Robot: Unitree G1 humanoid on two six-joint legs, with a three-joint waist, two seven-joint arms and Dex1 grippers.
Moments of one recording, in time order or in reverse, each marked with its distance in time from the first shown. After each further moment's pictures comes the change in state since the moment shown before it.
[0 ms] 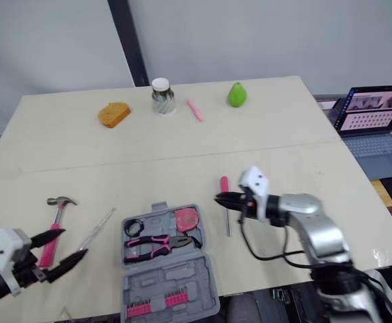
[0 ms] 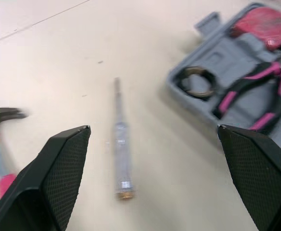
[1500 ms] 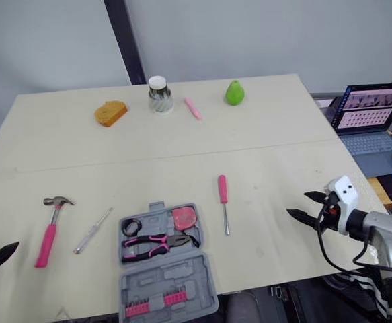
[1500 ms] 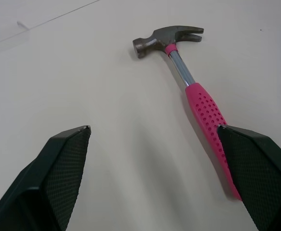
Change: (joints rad) left arm -0.121 0.099 0.141 0.535 0.116 -0.168 -0.051; right arm 0.107 -0.167 -0.213 0.429 0.010 -0.256 -0.016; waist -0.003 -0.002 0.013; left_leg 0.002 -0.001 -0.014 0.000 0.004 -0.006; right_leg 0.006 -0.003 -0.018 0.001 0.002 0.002
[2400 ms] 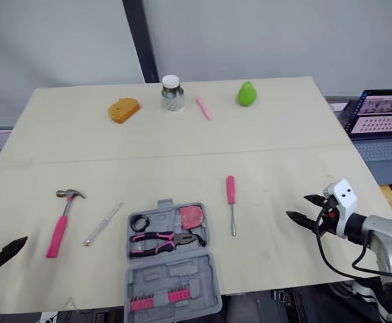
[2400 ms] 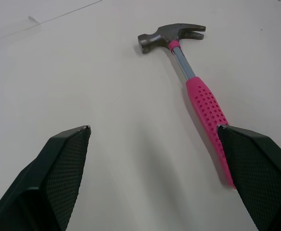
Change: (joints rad) left arm -0.044 -0.012 -0.035 -0.035 0.005 0.012 0.021; right arm 0.015 0.004 0.000 -0.030 0.007 0.013 -0.027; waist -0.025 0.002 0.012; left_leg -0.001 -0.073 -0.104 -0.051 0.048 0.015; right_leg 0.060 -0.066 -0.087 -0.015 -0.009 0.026
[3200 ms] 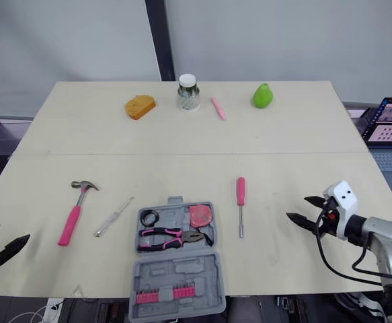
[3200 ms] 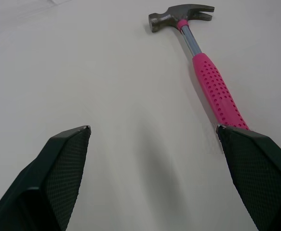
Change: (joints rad) left arm -0.015 -0.004 -0.050 -0.052 0.008 0.039 -0.013; right arm 0.045 0.001 0.002 -0.032 0.010 0.017 0.011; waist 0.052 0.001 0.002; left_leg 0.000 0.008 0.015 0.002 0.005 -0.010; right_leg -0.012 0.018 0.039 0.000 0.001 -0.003
